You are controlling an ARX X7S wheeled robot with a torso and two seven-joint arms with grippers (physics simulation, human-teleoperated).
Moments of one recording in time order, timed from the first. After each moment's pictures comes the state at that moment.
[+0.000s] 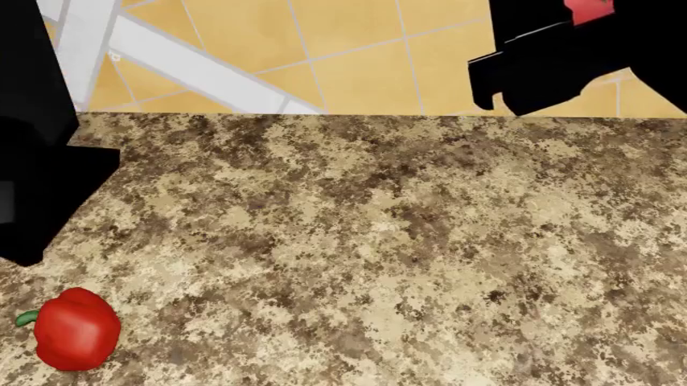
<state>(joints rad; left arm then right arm) -1.54 -0.77 0.58 0.10 -2.51 -1.18 -1.21 1.73 0.86 -0.61 -0.14 1.75 1.28 0.71</state>
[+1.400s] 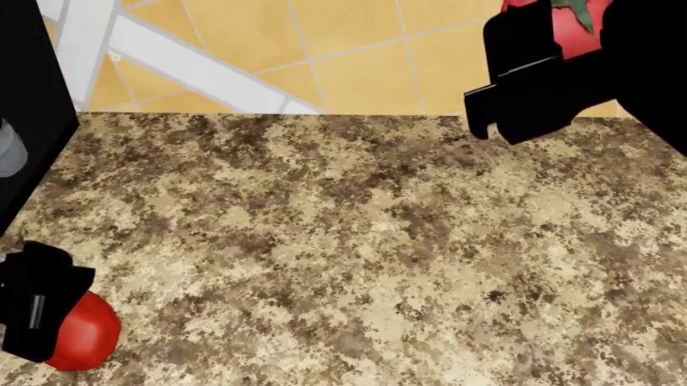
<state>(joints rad) -1.45 -0.89 0.81 0.16 -2.48 -1.17 -1.27 1.67 0.89 -0.63 -0.17 1.74 1.23 0.69</state>
